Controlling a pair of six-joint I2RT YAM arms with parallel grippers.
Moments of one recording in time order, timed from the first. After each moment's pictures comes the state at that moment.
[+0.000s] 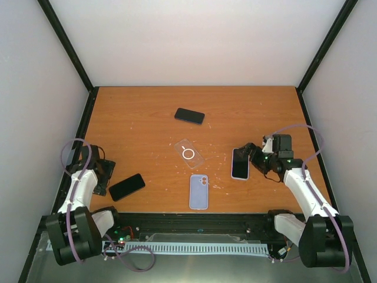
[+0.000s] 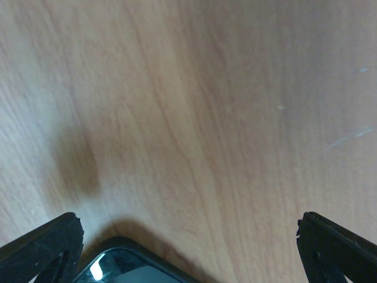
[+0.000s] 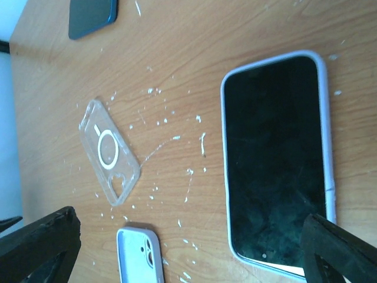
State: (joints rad) left arm 0.29 1.03 0.53 -0.72 -0.04 -1.08; right arm 0.01 1.05 0.60 -0.45 -0.52 0.58
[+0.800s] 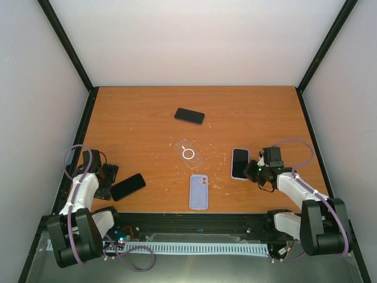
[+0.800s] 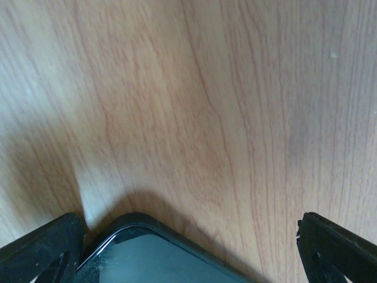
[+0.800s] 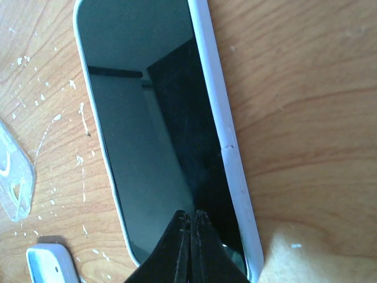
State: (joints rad) left arm 0.29 1.03 0.47 -0.73 0.06 -1.11; right arm 0.08 1.15 0.40 -0.31 -0.38 0.67
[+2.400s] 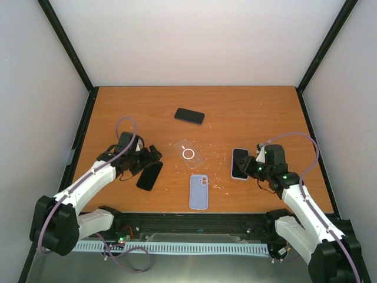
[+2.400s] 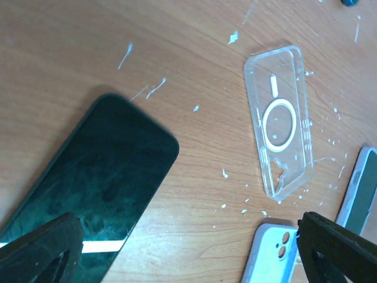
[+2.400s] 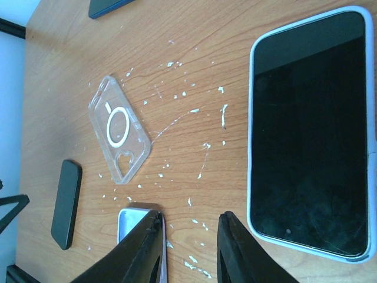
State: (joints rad) left arm -0.35 1.14 0.66 -0.51 0.23 -0.88; right arm 0.19 0.84 0.45 -0.38 -0.41 0.67
